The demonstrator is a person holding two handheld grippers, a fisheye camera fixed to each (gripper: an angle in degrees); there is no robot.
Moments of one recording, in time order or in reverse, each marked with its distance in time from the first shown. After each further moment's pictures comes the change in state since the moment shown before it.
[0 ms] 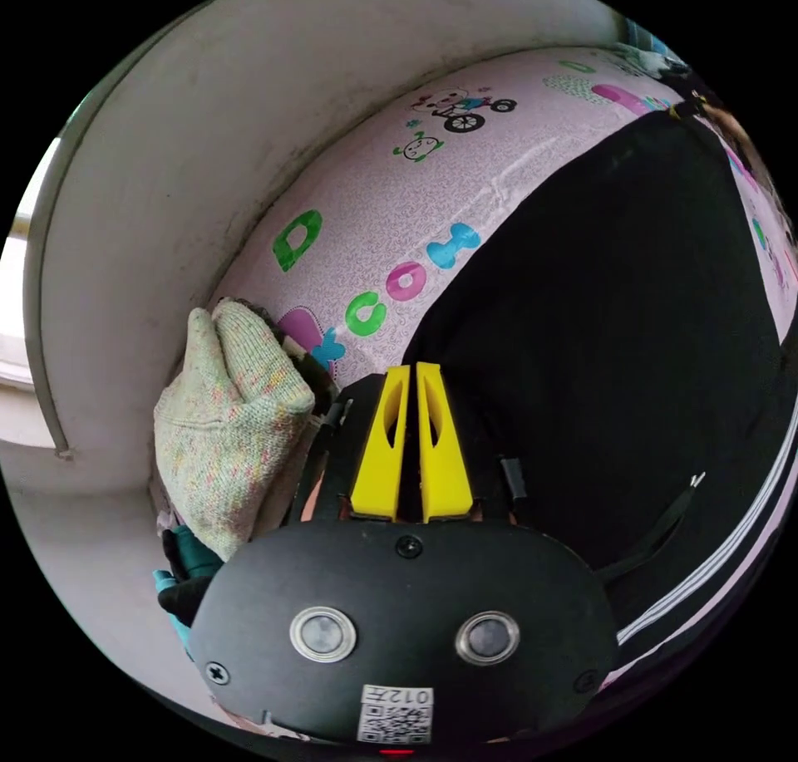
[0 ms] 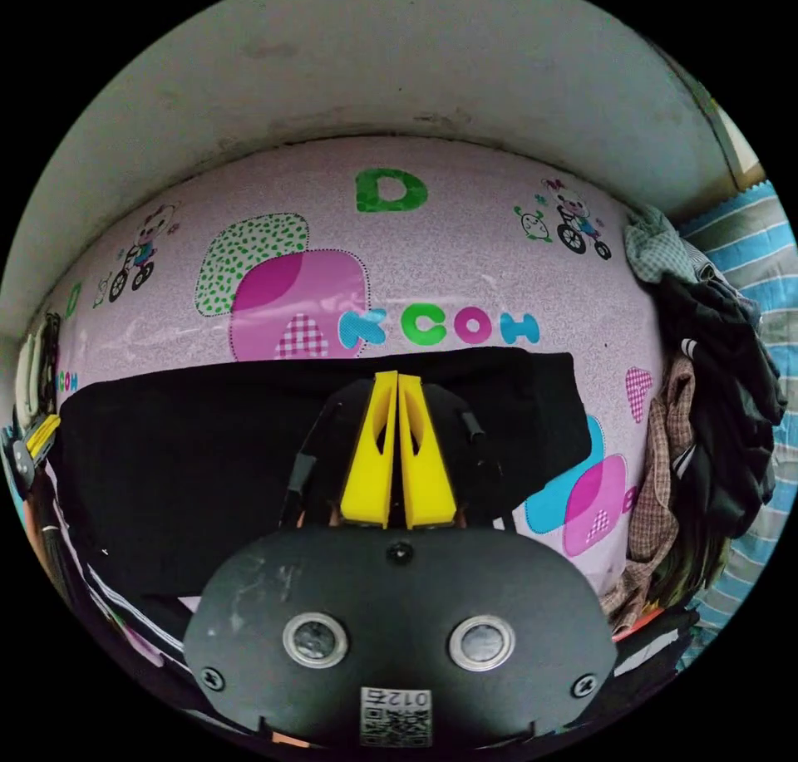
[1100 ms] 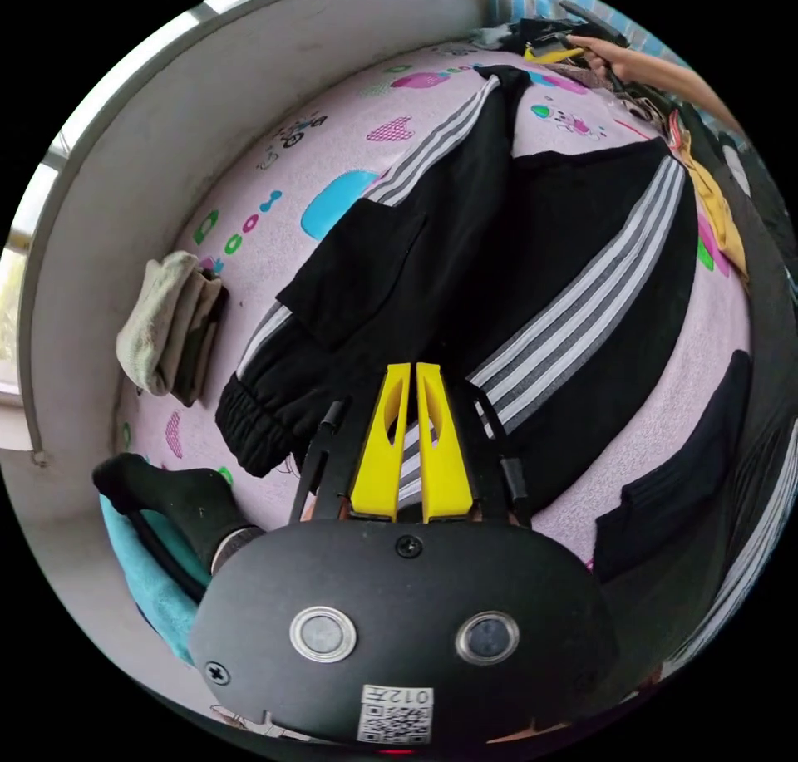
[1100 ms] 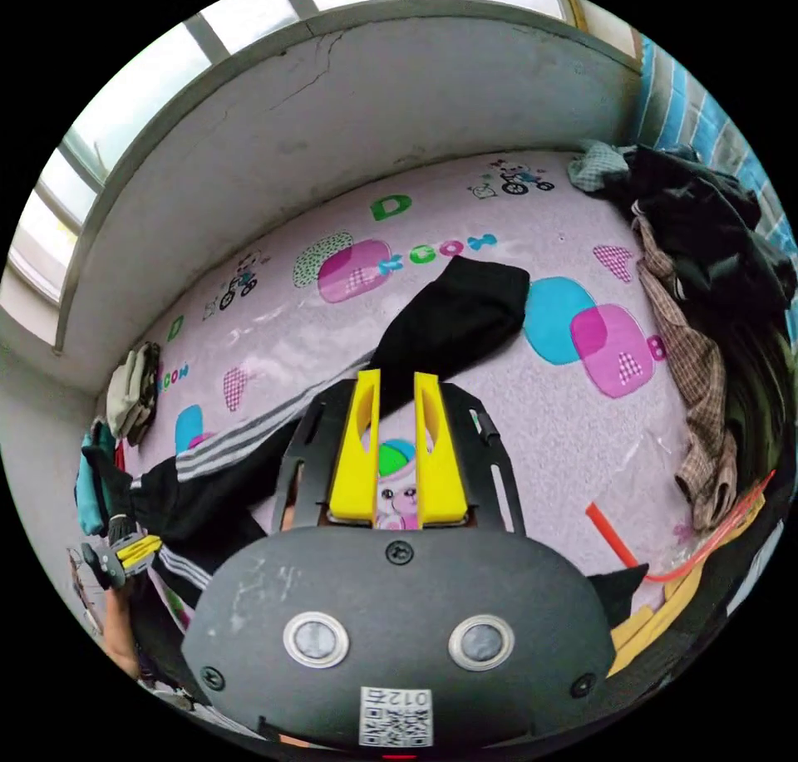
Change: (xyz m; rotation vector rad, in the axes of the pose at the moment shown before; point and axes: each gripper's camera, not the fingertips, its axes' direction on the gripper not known) left arm 0.167 0.276 -0.154 0.031 0.203 0.216; right arm 0.037 0.170 -0.124 0.154 -0.278 0.206
